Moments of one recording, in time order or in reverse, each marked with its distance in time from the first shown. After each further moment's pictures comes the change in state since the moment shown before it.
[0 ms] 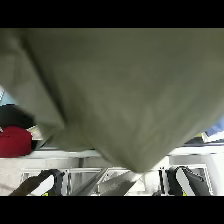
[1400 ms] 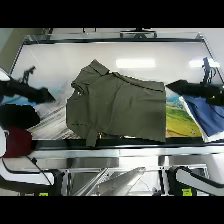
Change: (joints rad) left arm 0.255 -0.388 -0.592 0.252 -0.172 -0.240; right arm 0.047 -0.404 -0.522 -0.254 0.043 -0.051
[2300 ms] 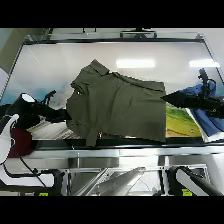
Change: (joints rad) left arm -0.116 0.023 -0.370 -0.016 0.217 0.048; right arm -0.002 0.160 -0.153 0.005 0.082 0.016
